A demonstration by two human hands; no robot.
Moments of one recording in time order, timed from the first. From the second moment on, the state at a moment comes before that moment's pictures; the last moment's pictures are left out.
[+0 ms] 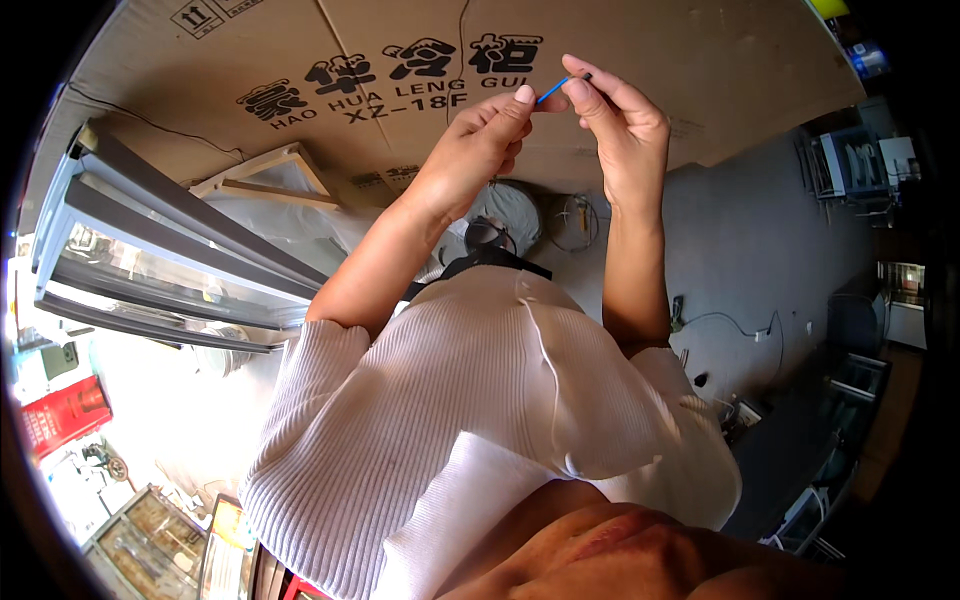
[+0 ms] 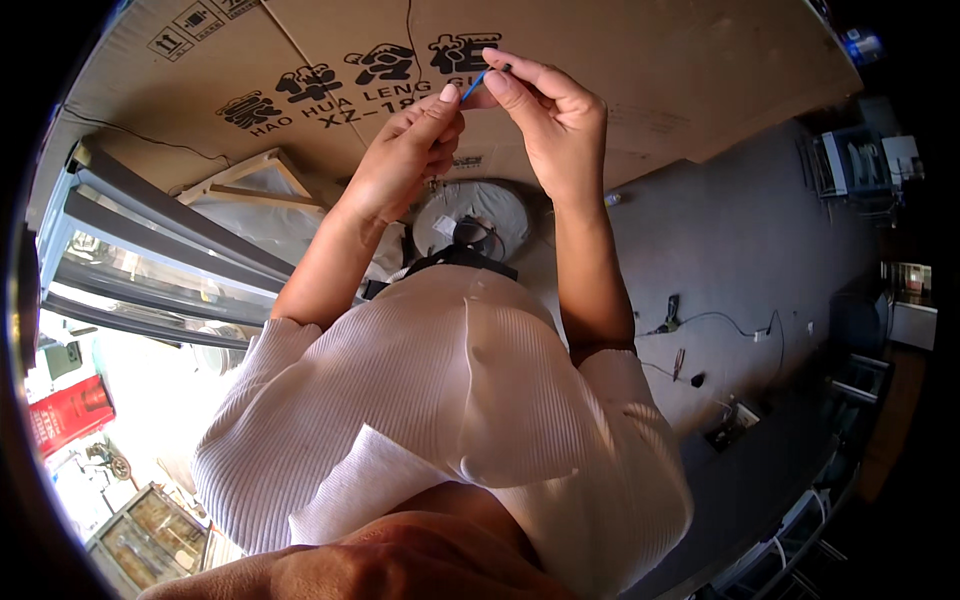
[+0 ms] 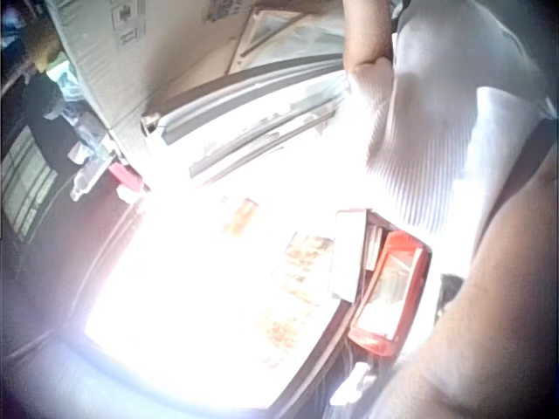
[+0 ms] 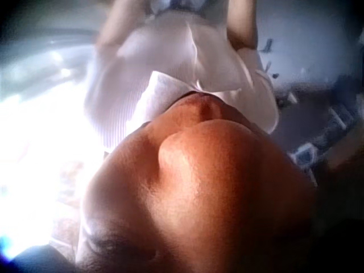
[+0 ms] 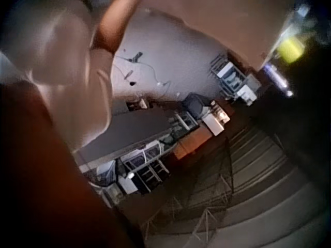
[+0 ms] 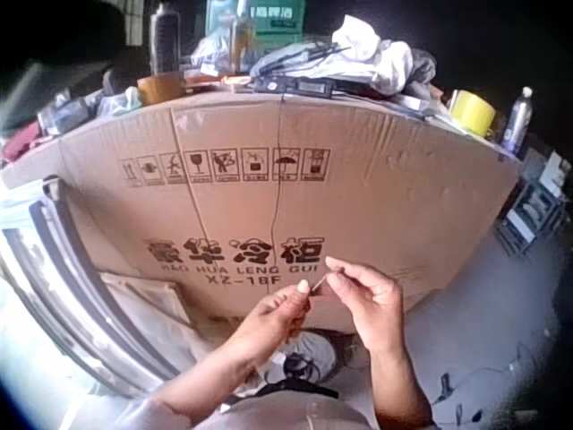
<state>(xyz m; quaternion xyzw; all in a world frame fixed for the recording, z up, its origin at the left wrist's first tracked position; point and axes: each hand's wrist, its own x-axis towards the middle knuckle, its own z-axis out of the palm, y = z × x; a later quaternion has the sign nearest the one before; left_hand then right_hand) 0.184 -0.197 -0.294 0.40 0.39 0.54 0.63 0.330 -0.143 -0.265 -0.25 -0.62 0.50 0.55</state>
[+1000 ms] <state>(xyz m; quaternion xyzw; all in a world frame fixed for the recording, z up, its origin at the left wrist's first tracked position) 0.202 -0.191 -0.312 0.45 0.40 0.65 0.47 0.345 -0.141 -0.303 -0.27 -0.44 0.66 0.54</state>
